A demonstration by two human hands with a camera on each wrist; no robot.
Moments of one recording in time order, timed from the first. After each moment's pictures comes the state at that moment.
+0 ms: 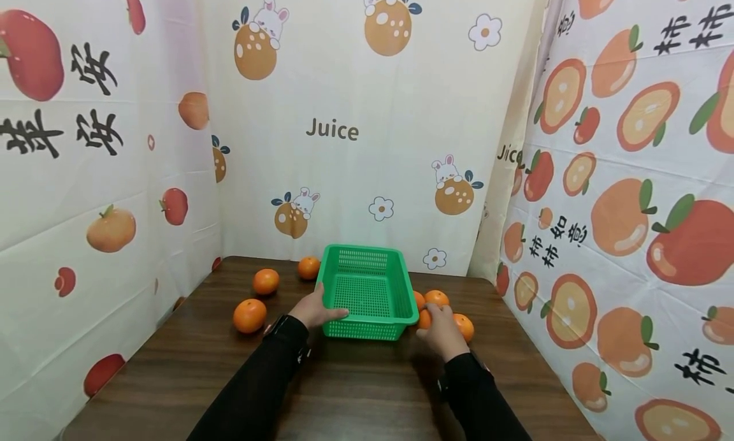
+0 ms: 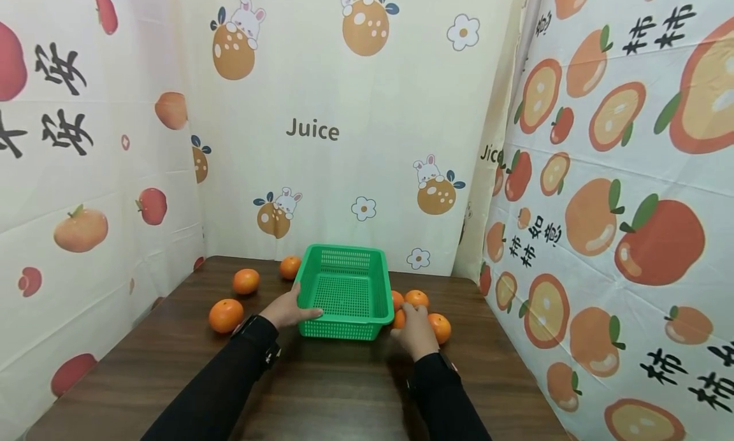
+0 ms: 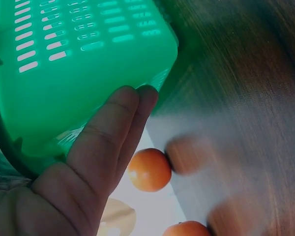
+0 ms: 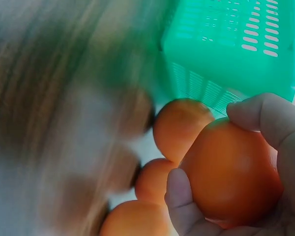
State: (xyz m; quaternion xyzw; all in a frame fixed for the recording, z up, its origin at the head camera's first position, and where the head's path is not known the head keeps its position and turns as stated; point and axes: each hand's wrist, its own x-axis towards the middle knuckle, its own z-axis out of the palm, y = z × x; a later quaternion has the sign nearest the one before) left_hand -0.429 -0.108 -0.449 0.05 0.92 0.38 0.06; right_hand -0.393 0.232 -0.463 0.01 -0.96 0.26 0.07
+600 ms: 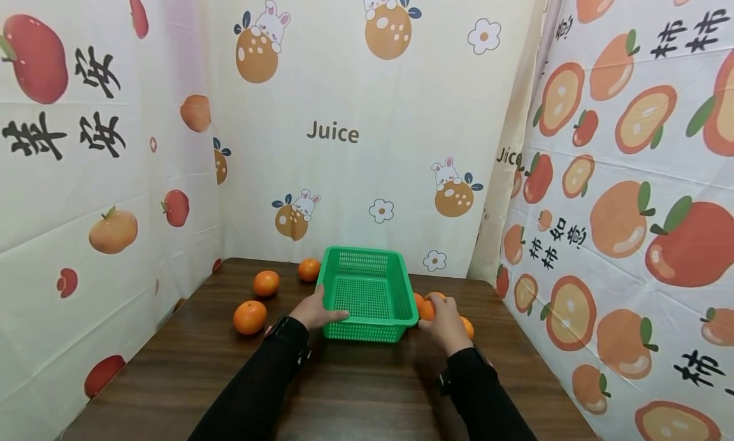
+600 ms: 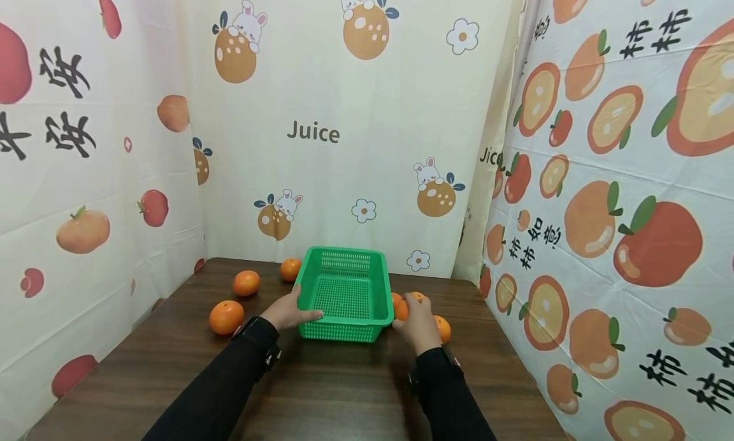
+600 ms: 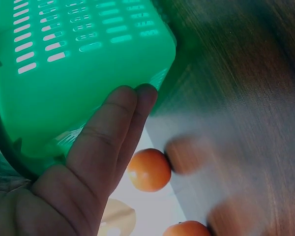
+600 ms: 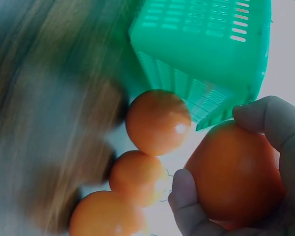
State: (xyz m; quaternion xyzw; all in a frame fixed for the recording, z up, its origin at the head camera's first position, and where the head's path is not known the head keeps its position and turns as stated) left_hand -0.431 -0.109 -0.451 0.05 0.92 0.39 0.06; right_hand -0.394 0.235 -0.443 0.02 -0.95 0.28 0.11
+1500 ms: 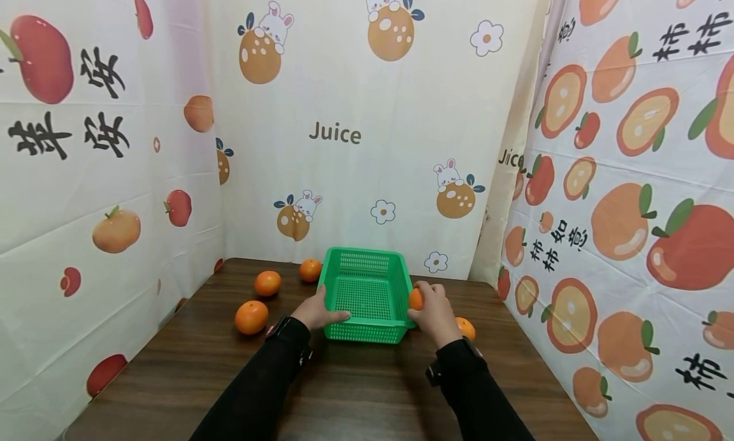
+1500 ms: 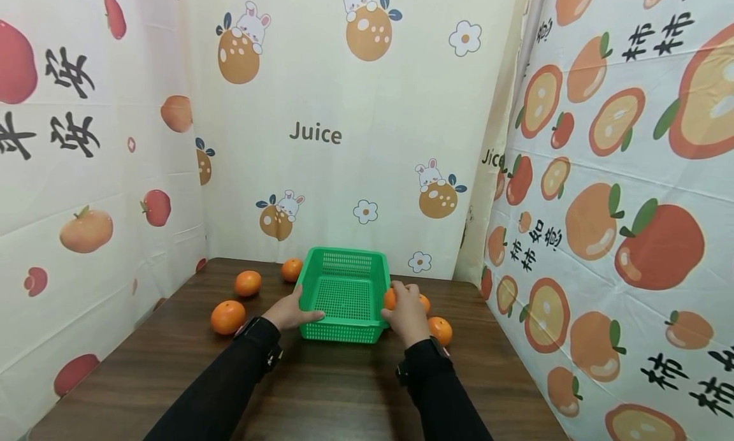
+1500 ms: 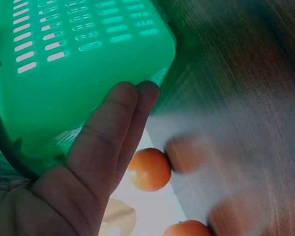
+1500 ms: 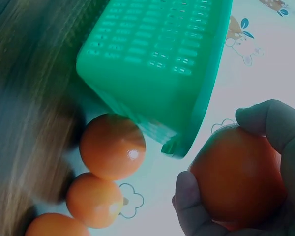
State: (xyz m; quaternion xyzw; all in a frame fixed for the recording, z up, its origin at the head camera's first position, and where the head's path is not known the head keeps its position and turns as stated) left_hand -0.430 -0.108 -0.451 0.05 0.92 0.38 0.07; right_hand -0.392 0.200 -0.410 0.03 -0.95 0.28 0.13
